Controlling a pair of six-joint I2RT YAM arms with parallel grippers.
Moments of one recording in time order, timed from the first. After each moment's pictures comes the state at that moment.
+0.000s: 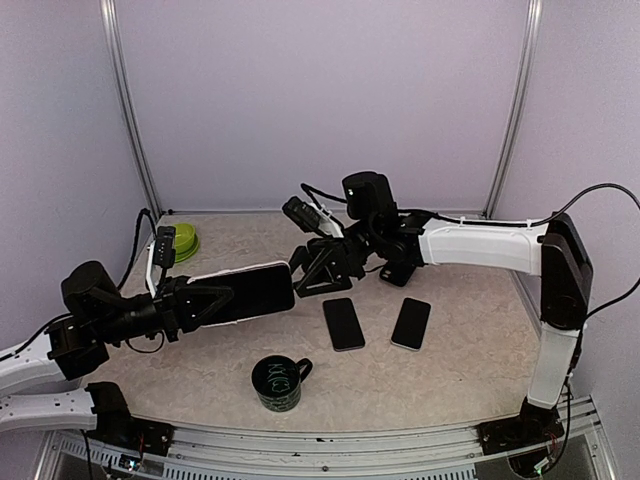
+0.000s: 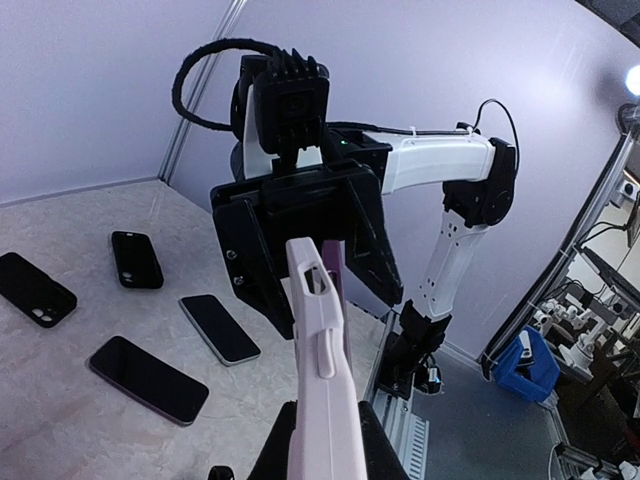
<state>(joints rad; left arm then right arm) -0.86 0.61 0.44 0.26 0.34 -0.49 0.87 1.89 1.50 0.09 -1.46 0.21</state>
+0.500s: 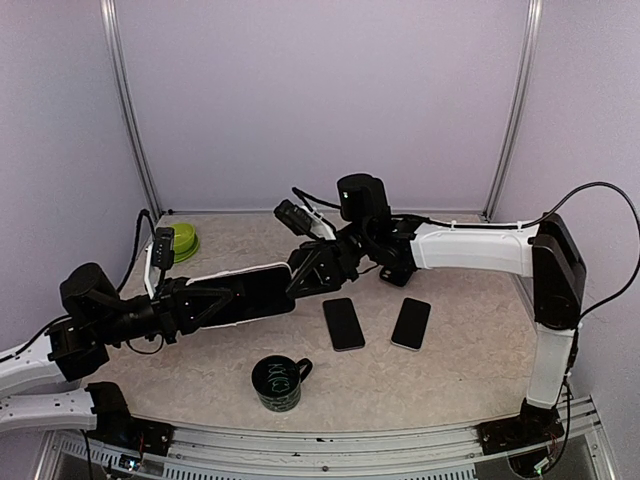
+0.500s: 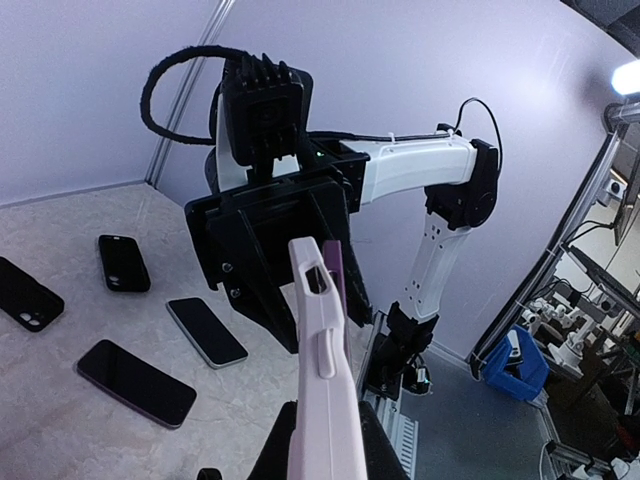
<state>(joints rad) -0.87 0.61 0.43 0.29 0.37 -0.49 0.89 1.93 1.50 0.20 -1.48 0.32</state>
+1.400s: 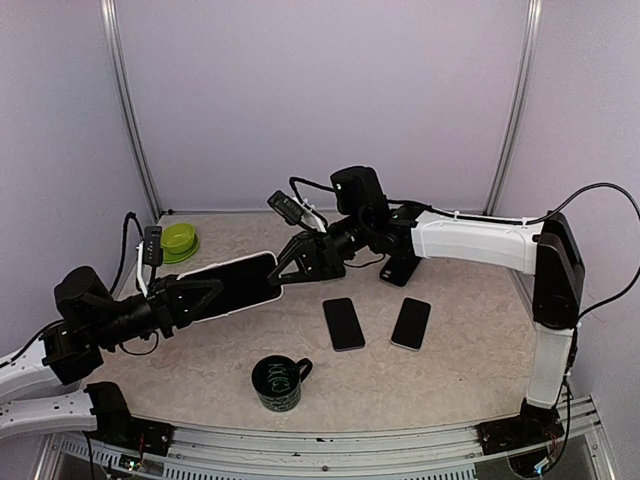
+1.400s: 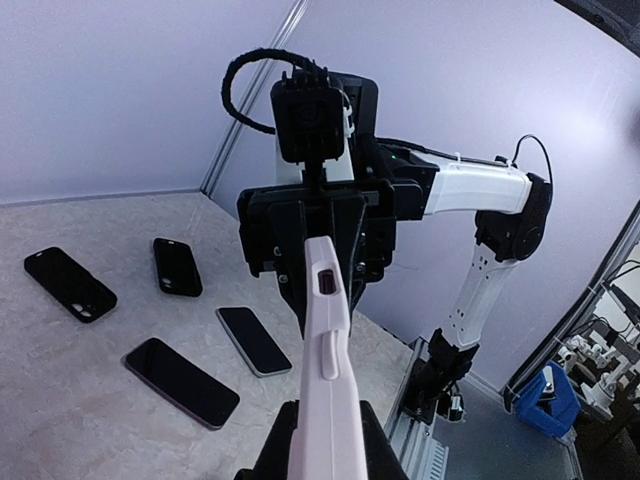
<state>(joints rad) -0.86 0.54 0.41 0.22 0.24 -0.51 0.89 1.94 1.61 -0.02 -1.26 0.21</state>
